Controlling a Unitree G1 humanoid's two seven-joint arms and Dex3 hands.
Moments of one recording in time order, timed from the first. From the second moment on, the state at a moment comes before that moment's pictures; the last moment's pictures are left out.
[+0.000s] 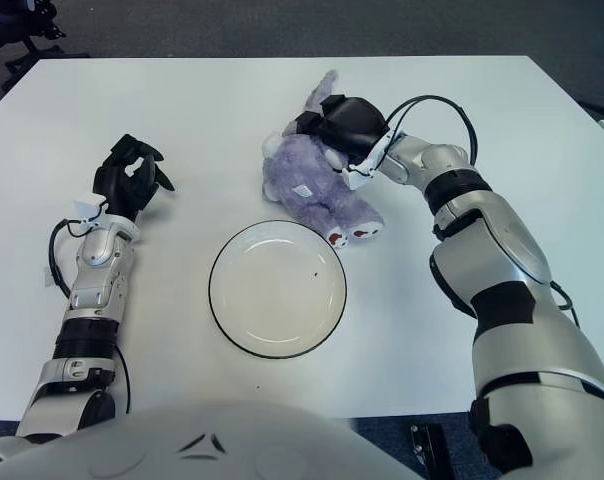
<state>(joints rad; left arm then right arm) -0.20 0.07 0.14 0.19 -0.10 -0.24 -0.02 -1.05 -0.53 0.63 1.15 -0.76 -0.84 -0.29</state>
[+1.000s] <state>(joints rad) -0.19 0.06 0.13 0.17 -0.09 -0.24 -0.02 -1.20 -0.63 0.48 1.04 -0.64 -0.80 0.33</state>
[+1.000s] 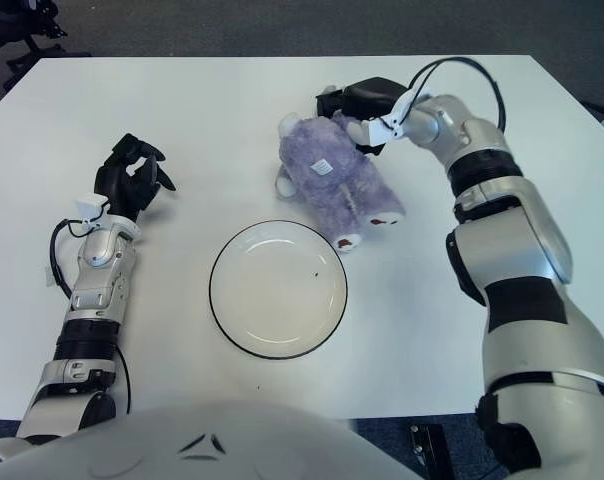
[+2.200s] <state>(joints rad) -0.19 0.05 0.13 0.18 -0.11 -0.26 -0.02 -1.21 -0.64 0.46 1.10 -0.68 -0.82 0.09</state>
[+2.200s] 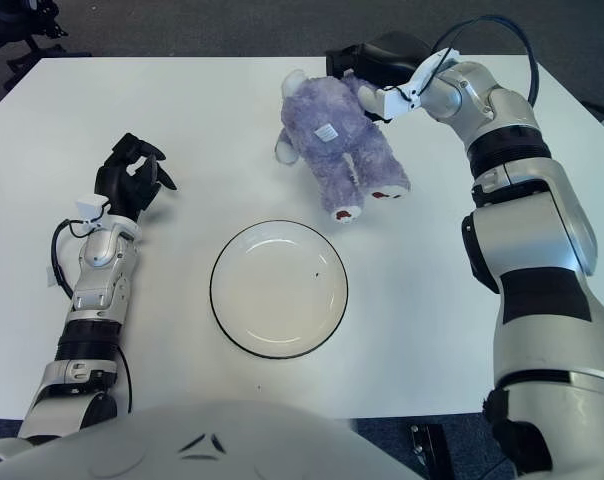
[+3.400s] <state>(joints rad) -0.22 0.06 0.13 0.22 -0.11 -0.27 -0.03 -1.20 -0.60 0.30 1.10 -0.44 -0.85 0.40</state>
